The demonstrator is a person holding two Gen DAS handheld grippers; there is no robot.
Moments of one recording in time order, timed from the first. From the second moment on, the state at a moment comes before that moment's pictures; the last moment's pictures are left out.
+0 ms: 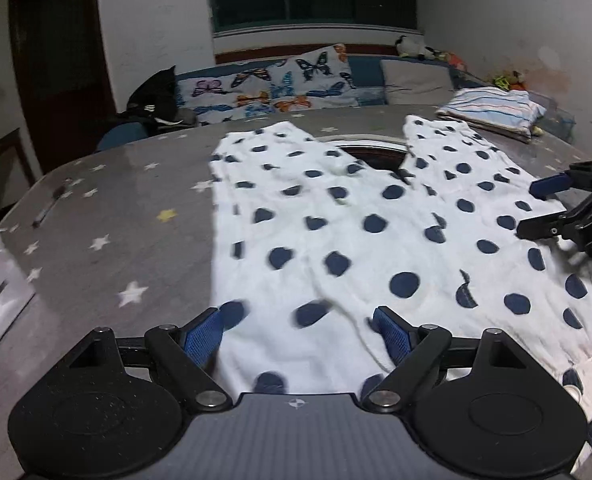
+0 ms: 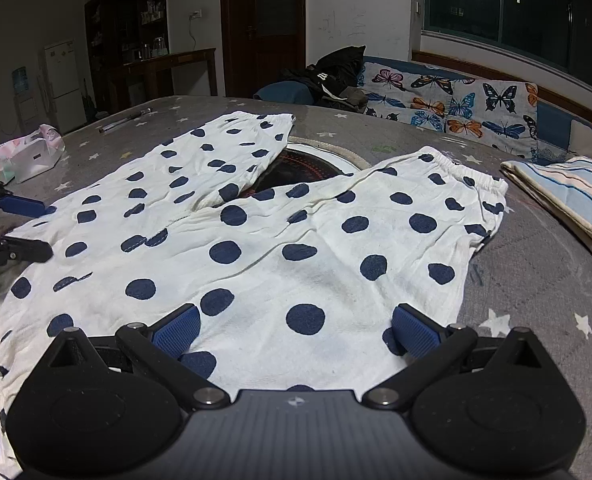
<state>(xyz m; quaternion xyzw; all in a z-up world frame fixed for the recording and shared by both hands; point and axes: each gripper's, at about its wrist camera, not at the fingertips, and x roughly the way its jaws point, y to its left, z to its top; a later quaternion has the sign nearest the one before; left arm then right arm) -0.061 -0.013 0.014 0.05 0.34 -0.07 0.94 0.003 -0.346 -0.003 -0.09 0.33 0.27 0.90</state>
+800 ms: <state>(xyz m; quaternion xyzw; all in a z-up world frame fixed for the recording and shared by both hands) -0.060 -0.058 0.022 0.05 0.34 -0.15 0.93 0.065 -0.345 0.018 -0.05 0.35 0.27 0.90</state>
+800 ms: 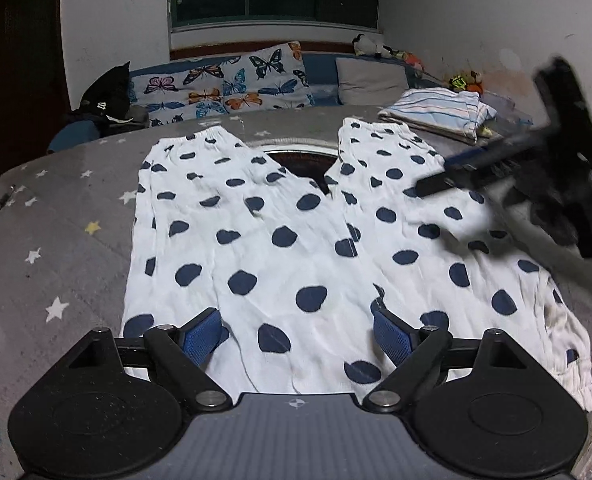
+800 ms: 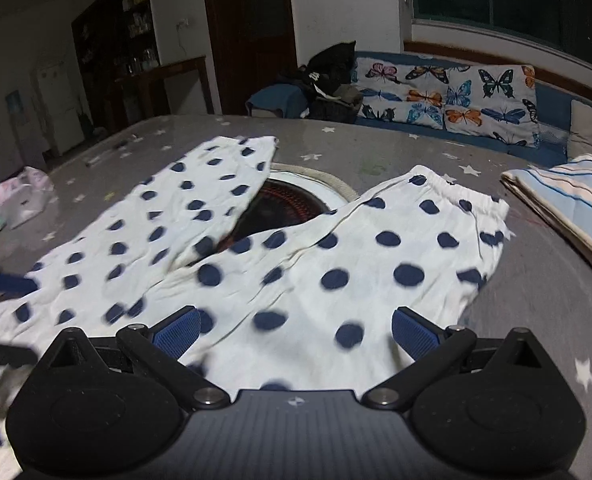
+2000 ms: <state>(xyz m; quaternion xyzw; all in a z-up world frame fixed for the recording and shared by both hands) -0.056 -0.060 0.015 0.06 0.36 -0.16 0.92 0.234 -0.362 0.001 -0.04 0.39 0.15 0.91</state>
